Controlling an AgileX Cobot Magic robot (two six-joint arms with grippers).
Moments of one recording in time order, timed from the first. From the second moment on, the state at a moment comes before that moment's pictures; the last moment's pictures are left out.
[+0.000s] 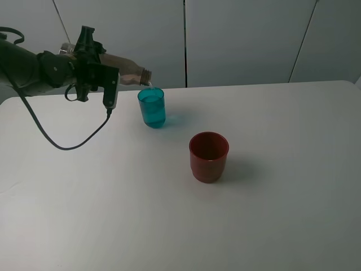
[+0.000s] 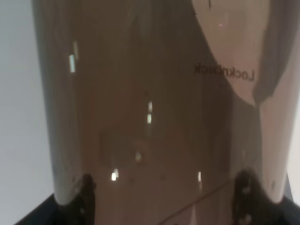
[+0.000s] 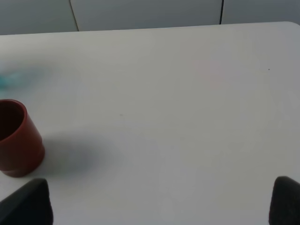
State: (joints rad) left arm -0.28 1.97 -1.09 -0.41 -0.46 2.11; right arm -0.01 0.00 -0.50 0.07 1.10 0.00
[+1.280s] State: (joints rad) left arm -0.25 1.89 -1.01 -0.26 -0.38 2.11; right arm -0.01 0.00 -0.50 0.07 1.10 0.00
